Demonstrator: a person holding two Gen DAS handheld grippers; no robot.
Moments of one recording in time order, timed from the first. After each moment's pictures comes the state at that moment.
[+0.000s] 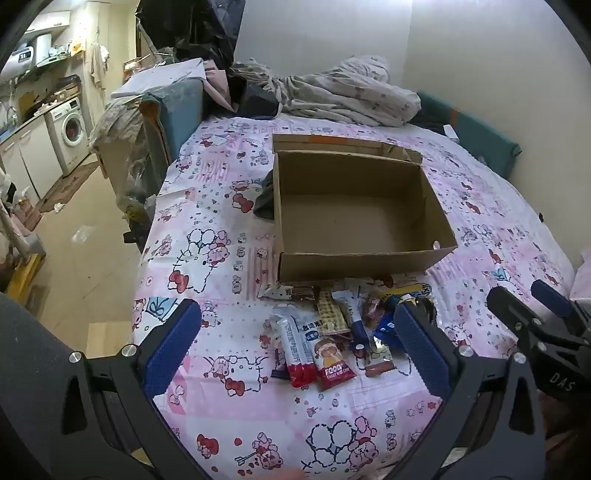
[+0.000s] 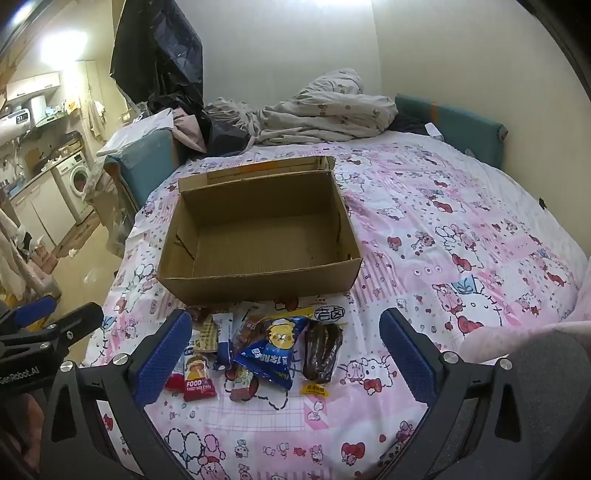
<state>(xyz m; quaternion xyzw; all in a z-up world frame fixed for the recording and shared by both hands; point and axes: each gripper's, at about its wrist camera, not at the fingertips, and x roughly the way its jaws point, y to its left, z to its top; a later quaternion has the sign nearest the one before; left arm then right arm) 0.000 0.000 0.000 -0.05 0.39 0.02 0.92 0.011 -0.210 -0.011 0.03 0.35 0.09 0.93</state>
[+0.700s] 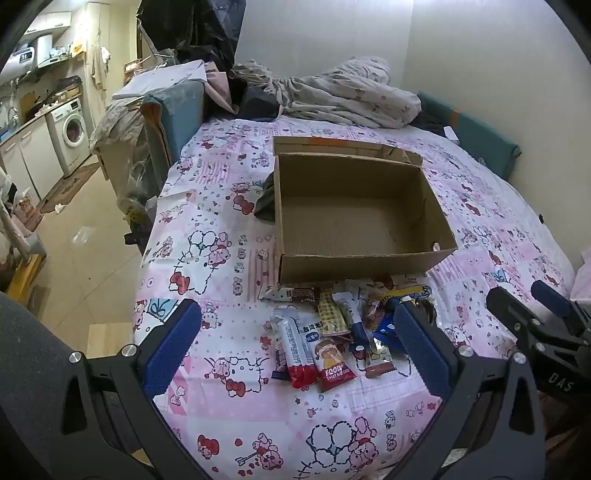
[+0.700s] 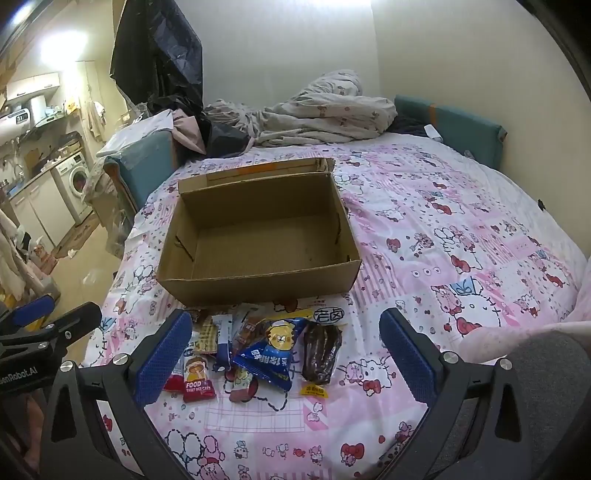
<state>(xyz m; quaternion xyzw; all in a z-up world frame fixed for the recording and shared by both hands) 0.000 -0.001 0.001 -0.05 0.38 0.03 0.92 0.011 -0.211 -0.010 0.03 0.35 0.08 0.93</state>
